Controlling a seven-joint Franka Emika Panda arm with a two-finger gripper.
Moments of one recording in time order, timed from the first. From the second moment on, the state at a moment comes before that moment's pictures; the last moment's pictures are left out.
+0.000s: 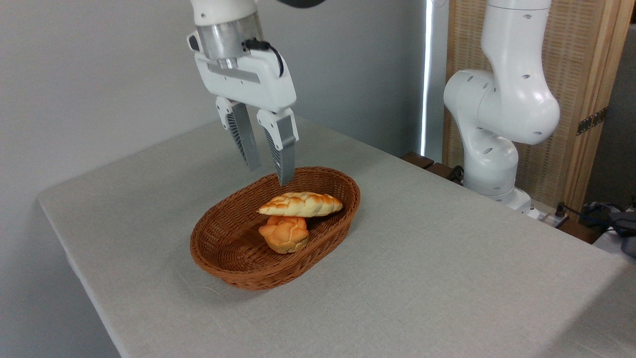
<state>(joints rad) -0.14 -0.13 -0.08 -1.86 0.04 1.70 0.49</state>
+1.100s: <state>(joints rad) -0.14 -0.02 0.11 -1.65 -0.01 1.66 0.66</state>
